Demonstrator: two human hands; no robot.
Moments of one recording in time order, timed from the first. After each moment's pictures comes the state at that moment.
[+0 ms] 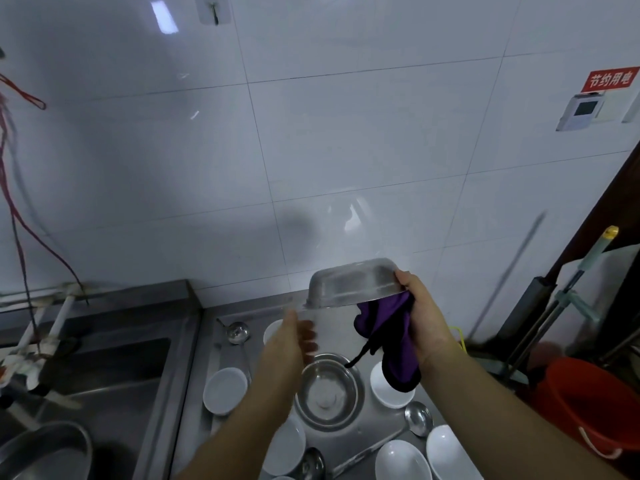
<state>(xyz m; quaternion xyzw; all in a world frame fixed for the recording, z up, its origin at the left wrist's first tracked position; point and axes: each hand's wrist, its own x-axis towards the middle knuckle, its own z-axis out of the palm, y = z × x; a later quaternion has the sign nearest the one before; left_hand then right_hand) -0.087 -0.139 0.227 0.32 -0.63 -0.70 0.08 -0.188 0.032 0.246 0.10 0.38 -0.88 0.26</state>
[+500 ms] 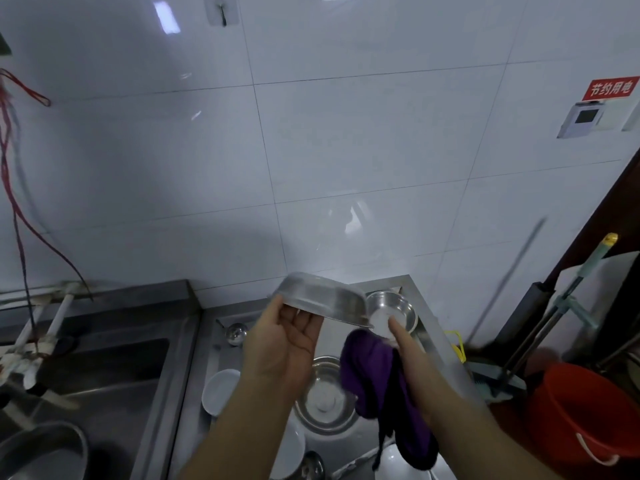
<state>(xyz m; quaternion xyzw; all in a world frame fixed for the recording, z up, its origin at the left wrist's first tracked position) -0.098 -0.145 0.264 0.23 -0.26 -0.93 0.14 -0.138 0.035 0.216 0.16 0.47 -0.79 0.35</state>
